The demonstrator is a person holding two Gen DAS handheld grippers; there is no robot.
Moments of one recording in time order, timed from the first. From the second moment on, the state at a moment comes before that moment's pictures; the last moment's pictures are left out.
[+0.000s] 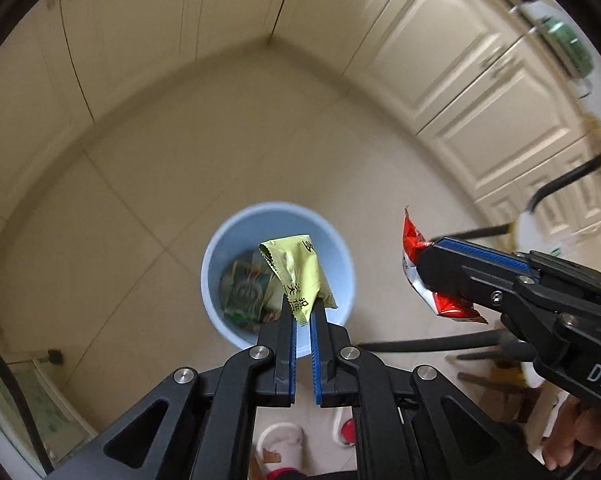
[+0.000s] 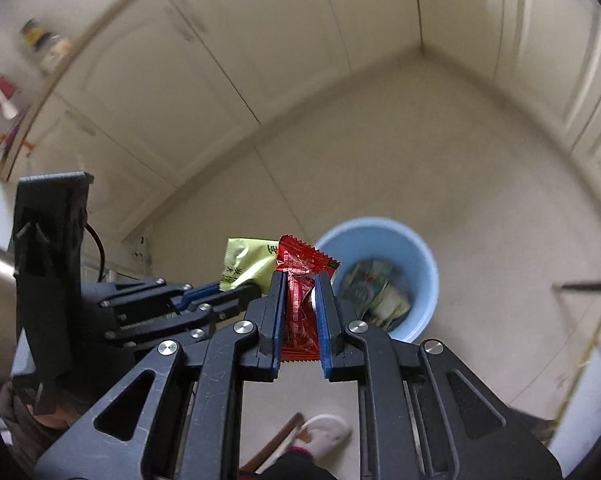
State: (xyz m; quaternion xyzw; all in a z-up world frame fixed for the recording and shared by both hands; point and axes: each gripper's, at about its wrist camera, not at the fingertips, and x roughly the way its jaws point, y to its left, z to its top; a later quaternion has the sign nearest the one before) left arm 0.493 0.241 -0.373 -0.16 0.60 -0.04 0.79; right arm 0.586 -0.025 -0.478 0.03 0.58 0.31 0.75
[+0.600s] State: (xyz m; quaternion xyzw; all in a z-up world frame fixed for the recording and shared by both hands) left arm 0.611 0.233 -0.500 -0.16 0.68 -0.01 0.71; right arm 0.651 -0.025 -0.626 0.11 0.66 0.29 0.69
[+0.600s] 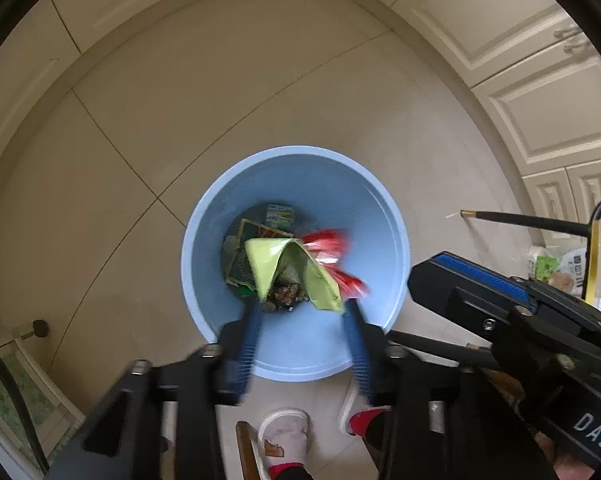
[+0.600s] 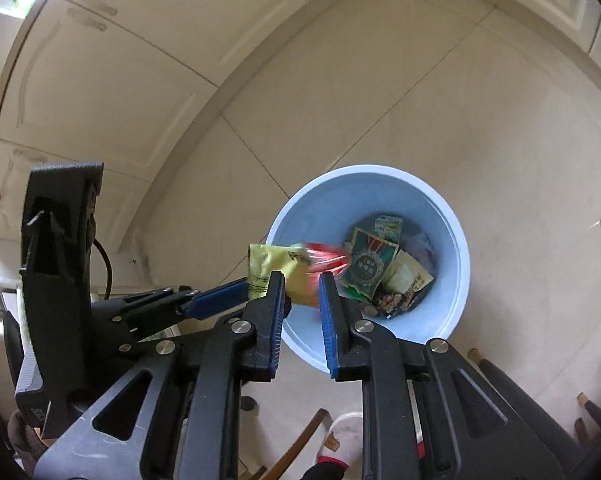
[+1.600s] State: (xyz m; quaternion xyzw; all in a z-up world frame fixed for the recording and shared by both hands) left arm 0.441 0.229 -0.302 -0.14 0.55 0.10 0.82; right arm 0.528 -0.034 -0.407 -0.01 0.54 0.23 0.81
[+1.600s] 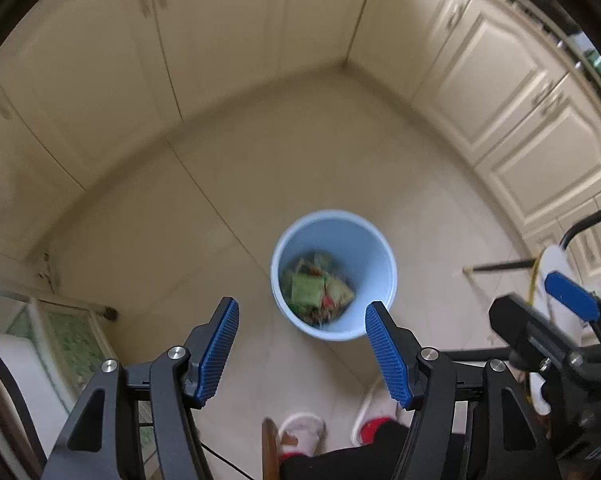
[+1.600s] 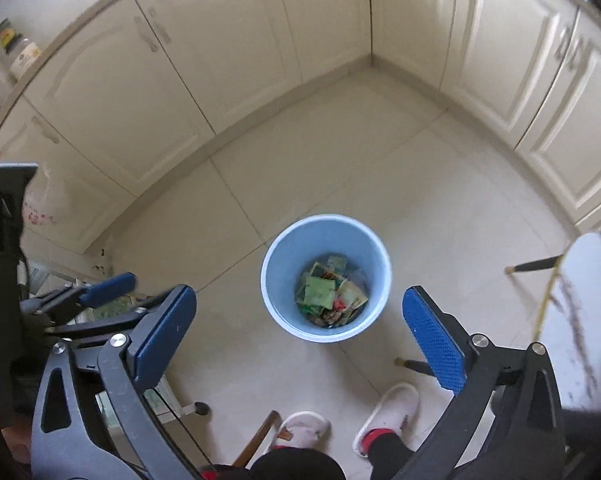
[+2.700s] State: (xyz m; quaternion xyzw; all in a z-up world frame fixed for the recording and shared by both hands) left arm 0.108 -0.004 -0.171 -0.01 0.09 0.07 0.99; right arm 0.219 -0.178 -0.046 -0.03 0.14 0.05 0.99
